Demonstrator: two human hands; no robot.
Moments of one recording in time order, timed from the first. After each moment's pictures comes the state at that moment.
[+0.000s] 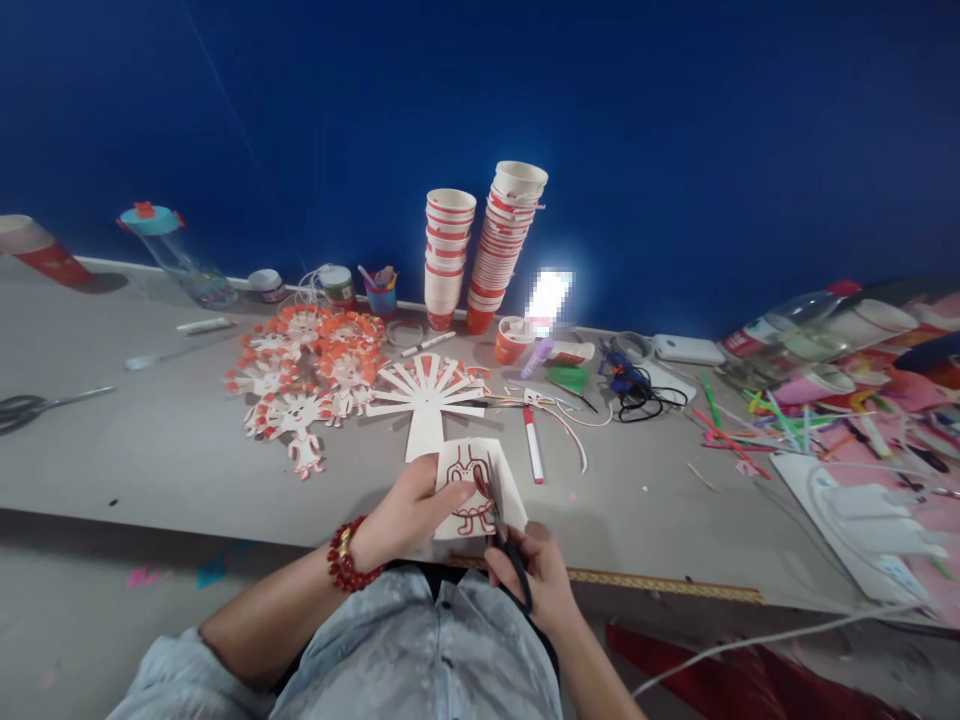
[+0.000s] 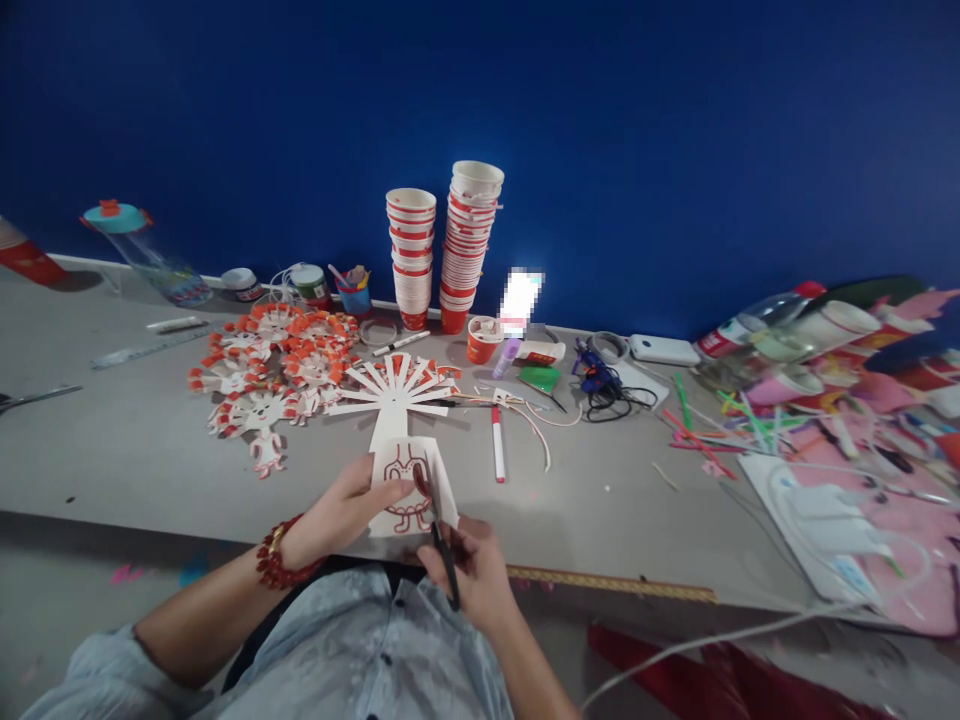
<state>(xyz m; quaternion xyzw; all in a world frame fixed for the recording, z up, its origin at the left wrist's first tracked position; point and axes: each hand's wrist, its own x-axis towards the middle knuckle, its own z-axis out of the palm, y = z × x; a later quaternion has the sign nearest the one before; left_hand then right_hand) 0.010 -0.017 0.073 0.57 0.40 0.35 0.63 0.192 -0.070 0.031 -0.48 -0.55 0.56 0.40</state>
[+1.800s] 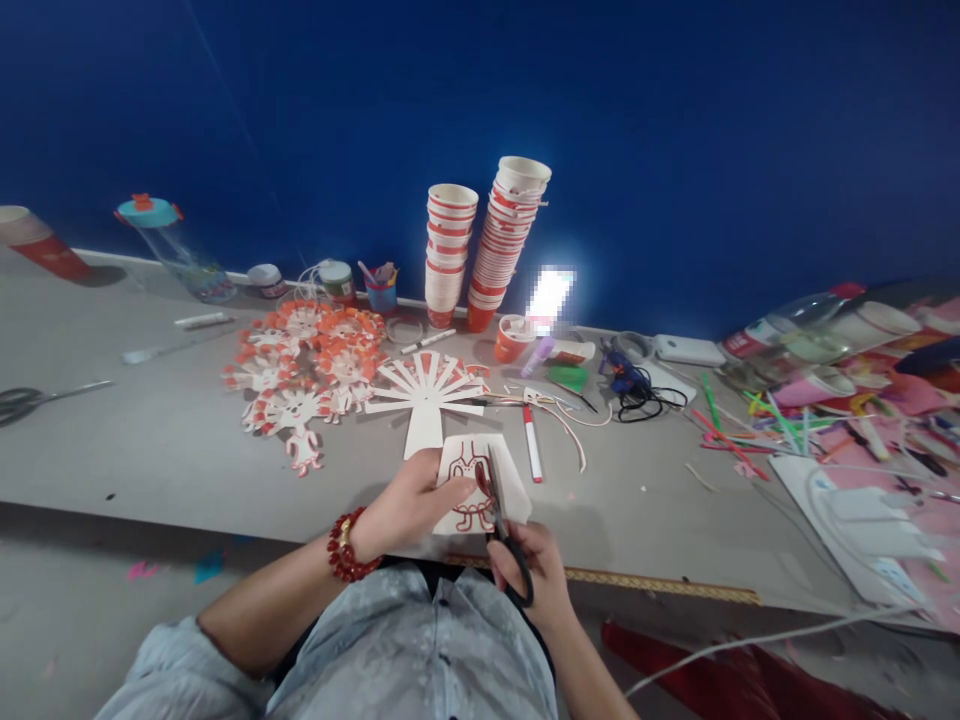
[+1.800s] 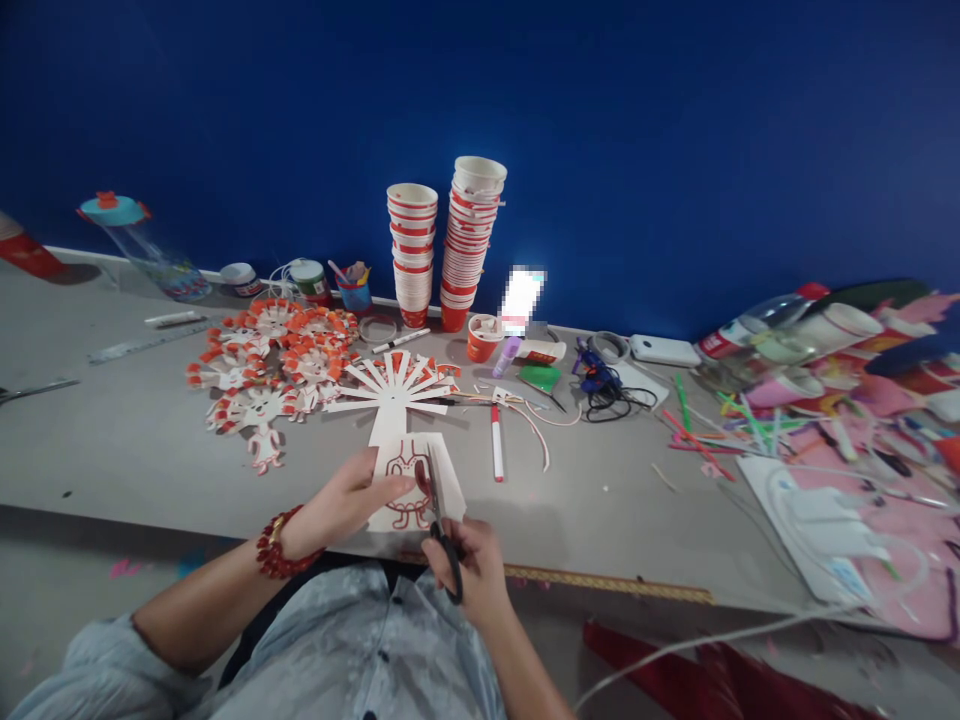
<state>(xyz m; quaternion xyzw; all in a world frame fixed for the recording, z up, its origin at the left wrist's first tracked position) 0.008 -0.009 0.081 0.64 0.39 0.34 0.57 0.198 -0.071 0.013 -0.50 -0.59 0.50 0.39</state>
